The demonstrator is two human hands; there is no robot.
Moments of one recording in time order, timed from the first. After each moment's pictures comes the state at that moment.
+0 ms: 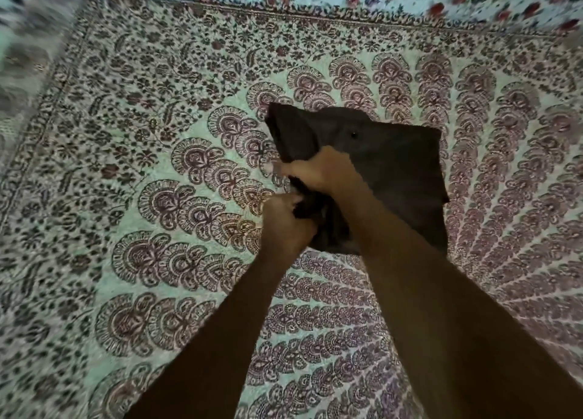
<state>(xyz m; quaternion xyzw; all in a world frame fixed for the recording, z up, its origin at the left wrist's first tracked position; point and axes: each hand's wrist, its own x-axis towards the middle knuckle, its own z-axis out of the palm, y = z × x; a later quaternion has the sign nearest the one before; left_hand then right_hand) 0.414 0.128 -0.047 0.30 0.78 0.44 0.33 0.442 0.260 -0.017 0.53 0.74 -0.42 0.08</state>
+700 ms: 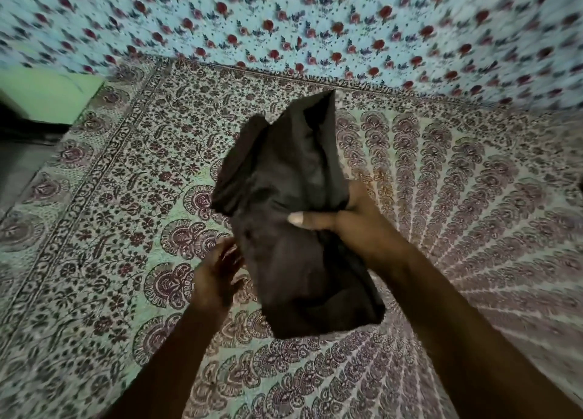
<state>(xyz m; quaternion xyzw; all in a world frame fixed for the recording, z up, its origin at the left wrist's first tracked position) 0.410 -0.059 -0.002 -0.07 0.57 0.67 0.47 0.556 0.121 0.152 0.28 0.63 -0.71 -0.15</state>
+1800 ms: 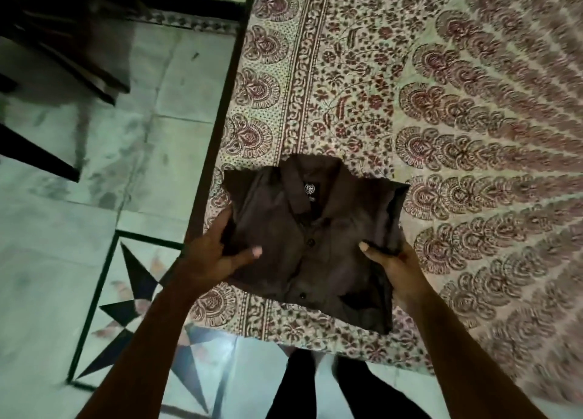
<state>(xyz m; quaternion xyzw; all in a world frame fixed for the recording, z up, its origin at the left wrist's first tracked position) 0.114 -0.570 -0.025 0.22 0.84 0.25 0.42 0.388 -0.357 -0.048 0.53 0.41 -0.73 -0.11</state>
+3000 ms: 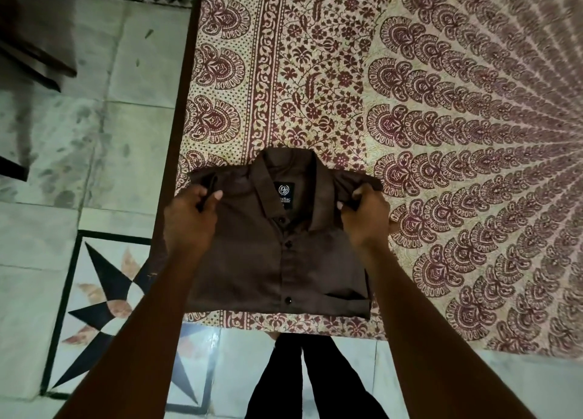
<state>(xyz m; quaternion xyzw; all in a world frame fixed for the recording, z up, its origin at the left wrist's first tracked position) 0.115 -0.515 -0.051 0.18 0.93 0.26 0.21 0.336 -0.339 -0.042 0.67 0.65 -0.35 0.02</state>
